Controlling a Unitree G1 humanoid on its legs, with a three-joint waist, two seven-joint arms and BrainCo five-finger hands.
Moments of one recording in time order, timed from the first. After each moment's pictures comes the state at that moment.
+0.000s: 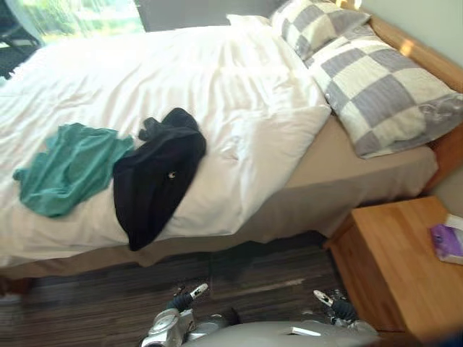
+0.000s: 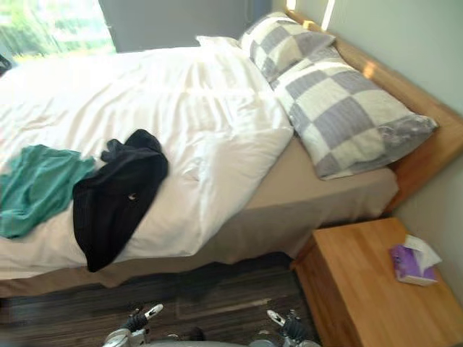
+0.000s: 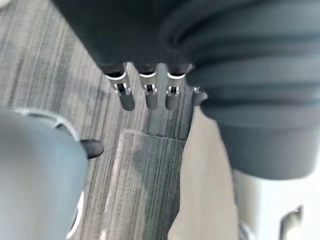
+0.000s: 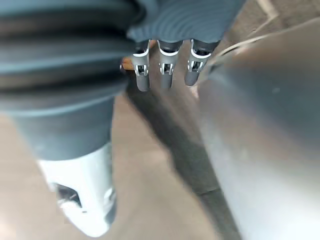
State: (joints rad) left arm 0.06 0.14 0.01 1.11 -0.36 -0.06 0.01; right arm 0.08 -0.07 -0.15 1.08 0.46 -0.27 0.20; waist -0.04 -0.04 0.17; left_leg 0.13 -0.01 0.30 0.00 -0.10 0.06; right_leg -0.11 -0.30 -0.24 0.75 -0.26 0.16
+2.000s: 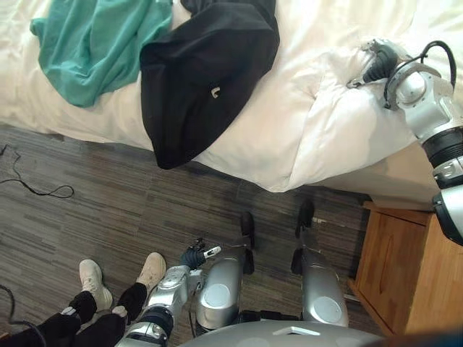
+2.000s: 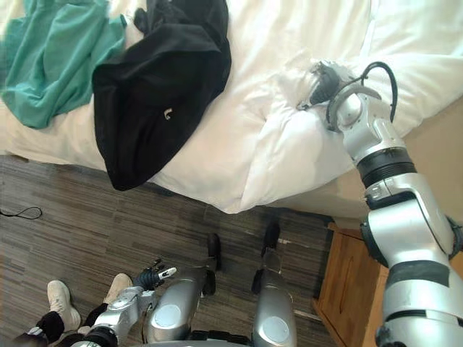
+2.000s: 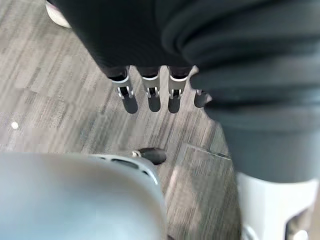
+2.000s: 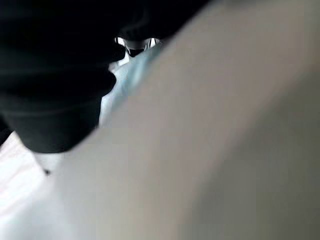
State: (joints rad) left arm -0.07 0.19 -0.12 0.93 -0.34 -0.05 -0.09; right arm -1.15 -0.76 0.49 0.88 -0.28 0.07 0.12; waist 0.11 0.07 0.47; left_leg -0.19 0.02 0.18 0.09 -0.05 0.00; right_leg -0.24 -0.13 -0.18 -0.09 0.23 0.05
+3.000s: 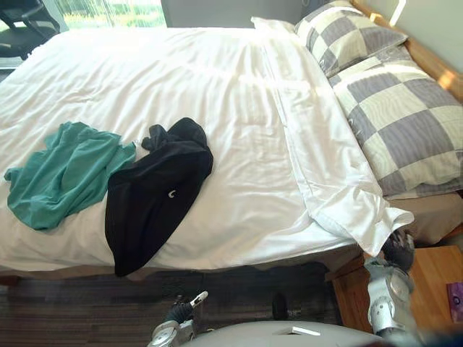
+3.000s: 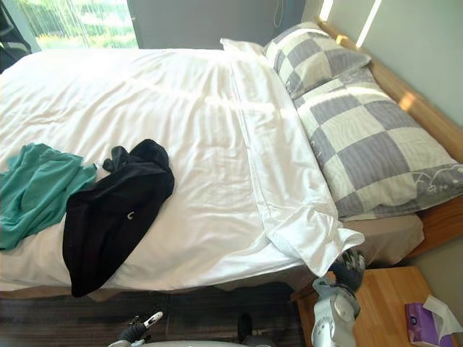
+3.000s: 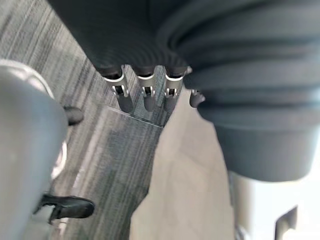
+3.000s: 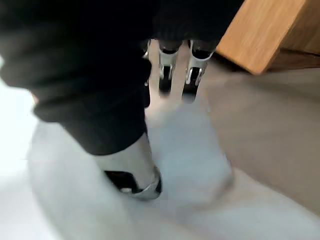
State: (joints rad) left arm 0.19 0.04 0.21 0.97 -0.21 -0.08 -0.06; right arm 0.19 -0.01 -0.41 0.29 0.49 -0.22 -0.43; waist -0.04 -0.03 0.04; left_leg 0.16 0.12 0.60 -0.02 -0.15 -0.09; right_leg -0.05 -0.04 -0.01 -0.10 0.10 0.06
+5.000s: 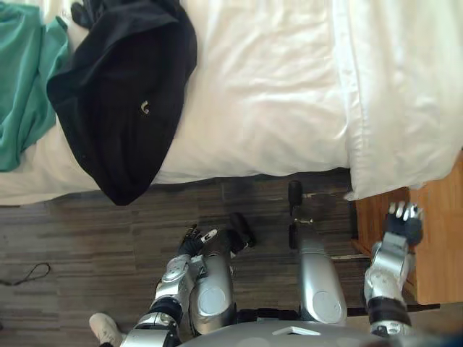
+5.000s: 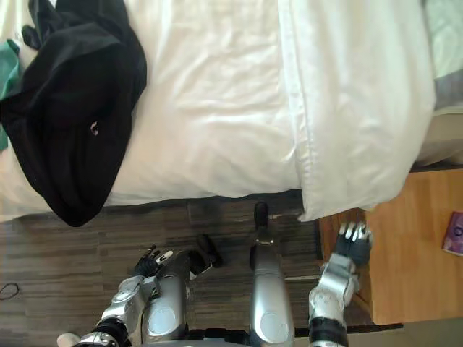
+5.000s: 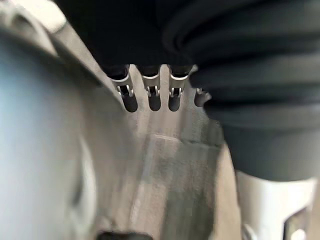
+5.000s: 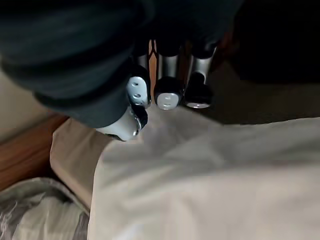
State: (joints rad) left arm -0.13 0.06 0.03 0.96 -0.38 -0.14 -0.03; right arm -0.01 -0.05 -0.35 0.55 1.28 -0.37 0.24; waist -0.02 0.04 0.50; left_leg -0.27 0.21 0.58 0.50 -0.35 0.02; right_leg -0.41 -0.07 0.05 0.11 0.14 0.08
